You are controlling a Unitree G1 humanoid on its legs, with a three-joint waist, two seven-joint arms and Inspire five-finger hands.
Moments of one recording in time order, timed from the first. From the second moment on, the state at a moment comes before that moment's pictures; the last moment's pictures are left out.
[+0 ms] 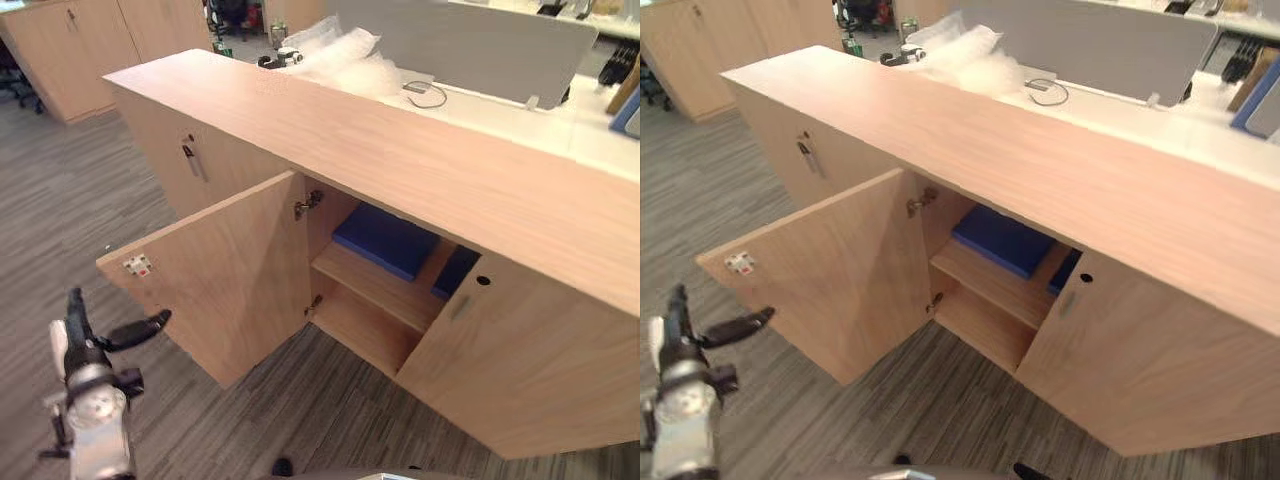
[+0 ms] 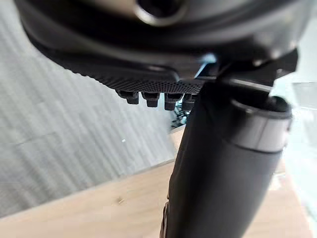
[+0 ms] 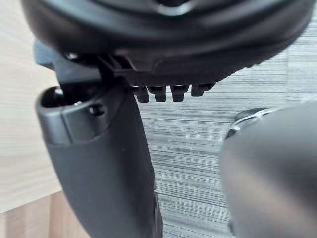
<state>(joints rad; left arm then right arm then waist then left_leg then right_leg) 0.14 0.23 0.54 0.12 0.05 0.16 0.15 0.17 -0.01 -0.45 1.06 0.08 0.02 0.04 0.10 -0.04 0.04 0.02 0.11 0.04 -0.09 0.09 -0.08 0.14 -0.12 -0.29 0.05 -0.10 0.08</state>
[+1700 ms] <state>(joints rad) 0.10 0.51 0.13 0.16 0.03 -0.04 0.28 0.17 -0.03 -0.49 1.18 0.07 0.02 -0.01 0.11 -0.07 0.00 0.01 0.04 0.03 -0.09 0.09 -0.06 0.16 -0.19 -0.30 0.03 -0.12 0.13</state>
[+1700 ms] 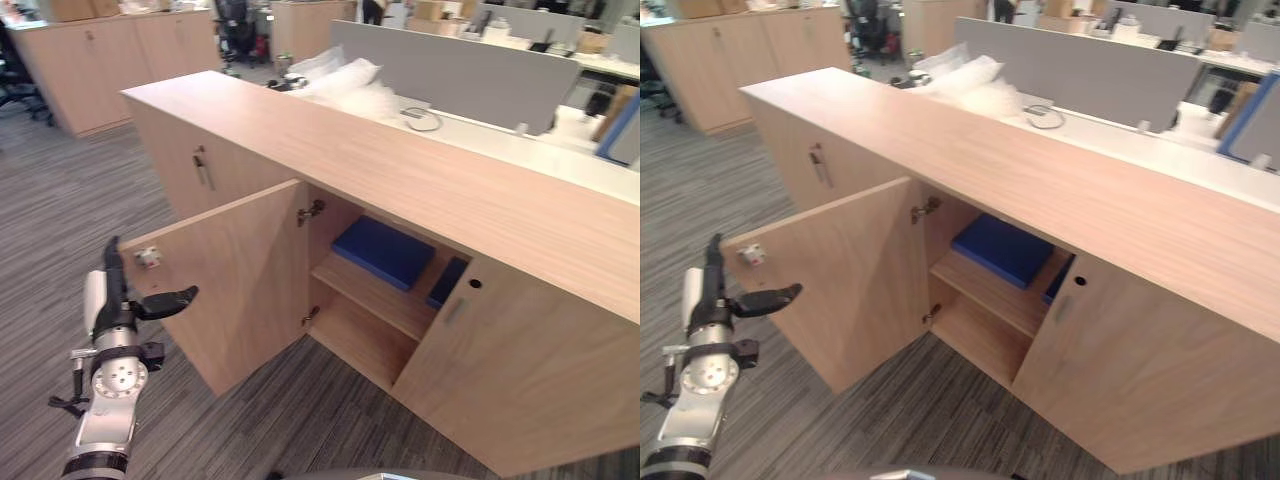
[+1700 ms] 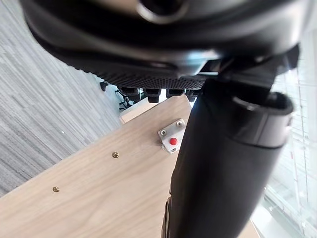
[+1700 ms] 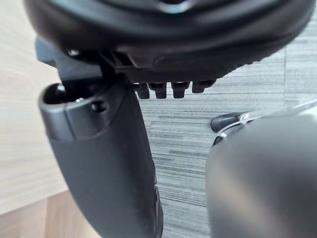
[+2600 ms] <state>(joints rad) 0.41 0.49 -0.18 -0.22 -0.53 -0.20 0.04 0.15 -0.11 -0.32 1.22 0.07 0.01 0.01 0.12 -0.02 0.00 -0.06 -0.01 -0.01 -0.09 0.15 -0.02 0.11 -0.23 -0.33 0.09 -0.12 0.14</state>
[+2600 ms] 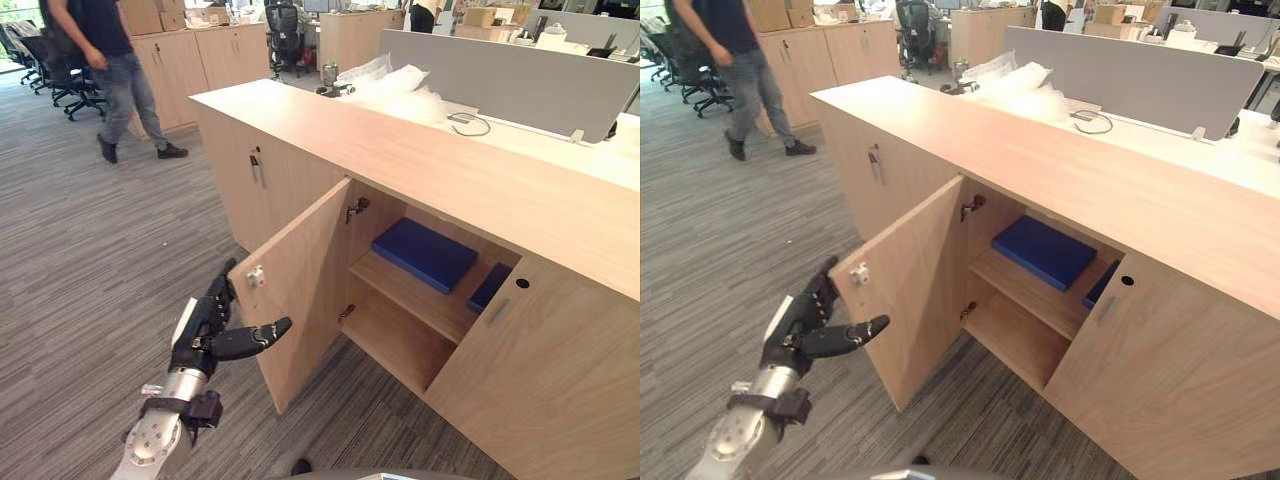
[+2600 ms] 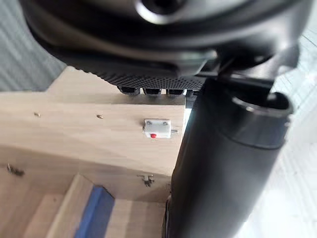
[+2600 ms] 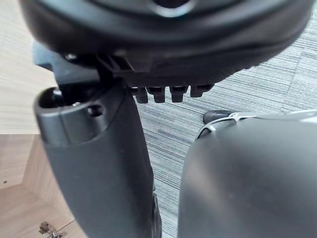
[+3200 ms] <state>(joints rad) -0.11 0.28 -0.85 -0.09 -0.68 -0.11 -0.22 0.13 -0.11 -0.22 1.22 0.07 -0.01 -0.01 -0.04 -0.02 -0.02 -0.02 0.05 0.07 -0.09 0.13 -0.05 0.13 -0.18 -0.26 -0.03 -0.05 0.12</state>
